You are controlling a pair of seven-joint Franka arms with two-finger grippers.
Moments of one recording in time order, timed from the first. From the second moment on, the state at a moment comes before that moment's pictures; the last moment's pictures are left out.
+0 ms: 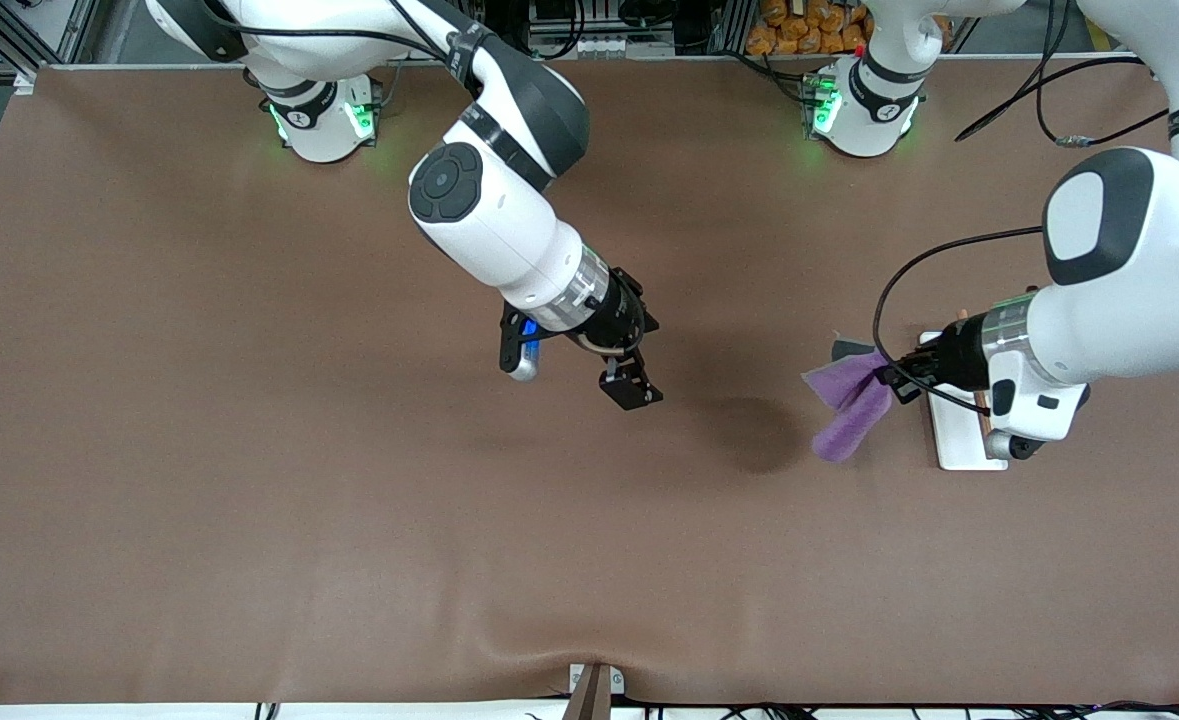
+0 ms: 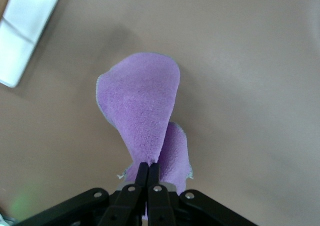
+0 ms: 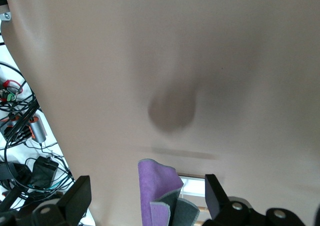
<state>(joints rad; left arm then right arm) -0.08 0.35 -0.07 -1.48 -0.28 1.69 -0.68 0.60 0.69 0.17 -1.04 0.26 2.17 2.13</state>
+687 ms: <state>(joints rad) 0.19 0.35 -0.06 -1.60 -0.26 1.52 -0.17 0.57 0.61 0.16 -1.03 0.23 2.09 1.92</state>
